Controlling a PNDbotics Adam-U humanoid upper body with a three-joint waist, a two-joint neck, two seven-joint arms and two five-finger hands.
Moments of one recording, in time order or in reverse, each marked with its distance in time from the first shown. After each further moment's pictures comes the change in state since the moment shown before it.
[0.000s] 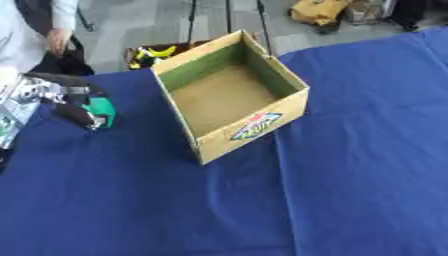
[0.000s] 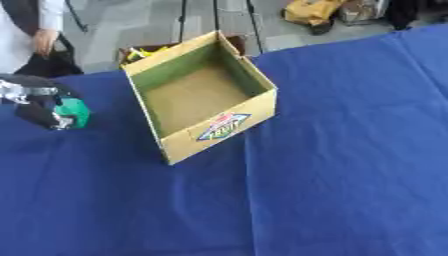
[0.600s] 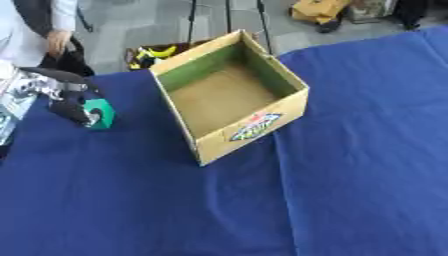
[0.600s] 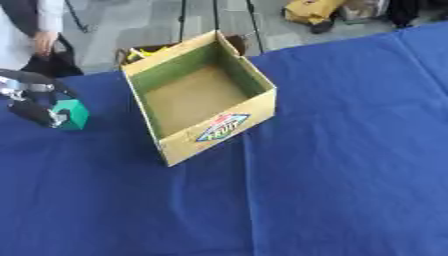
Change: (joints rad) left arm 0.000 0.016 0.011 -0.016 0.009 0.004 -0.019; right arm 0.004 0.000 0.000 0.000 -0.015 -0.002 0.007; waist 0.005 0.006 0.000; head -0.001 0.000
